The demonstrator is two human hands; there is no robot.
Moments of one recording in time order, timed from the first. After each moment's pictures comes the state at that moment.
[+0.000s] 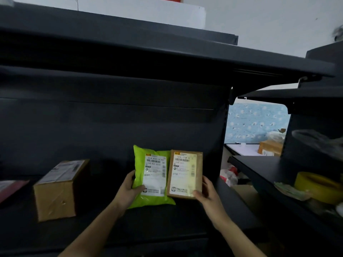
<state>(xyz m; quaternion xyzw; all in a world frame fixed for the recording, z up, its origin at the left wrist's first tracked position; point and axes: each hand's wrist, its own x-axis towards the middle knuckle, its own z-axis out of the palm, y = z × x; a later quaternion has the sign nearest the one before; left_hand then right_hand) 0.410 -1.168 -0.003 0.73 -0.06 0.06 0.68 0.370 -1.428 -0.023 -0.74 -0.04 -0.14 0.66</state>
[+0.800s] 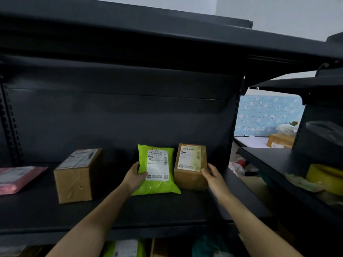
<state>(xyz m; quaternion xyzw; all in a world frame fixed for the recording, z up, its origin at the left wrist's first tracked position) 0.421 -1.150 0.000 0.79 0.00 0.04 0.61 0.398 -1.418 -0.006 -0.77 0.03 -0.11 0.63</state>
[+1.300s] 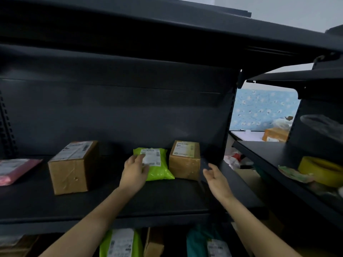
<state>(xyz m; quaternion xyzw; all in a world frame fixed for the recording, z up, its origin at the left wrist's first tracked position) 0.390 -1.169 0.001 0.92 -0.05 0.19 0.35 0.372 -1.434 -0.019 -0.85 0.05 -0.14 0.50</state>
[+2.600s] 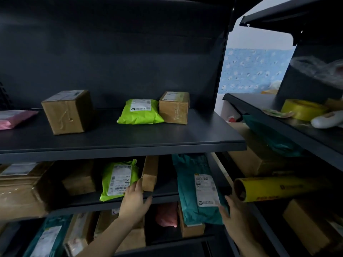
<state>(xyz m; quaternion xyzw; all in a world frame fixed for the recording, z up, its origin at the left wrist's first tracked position) 0.235 -1.195 -0.196 0.97 -0.03 0.06 0.24 0.168 -1.484 -0.205 -0.93 0.18 -0.05 0.33</state>
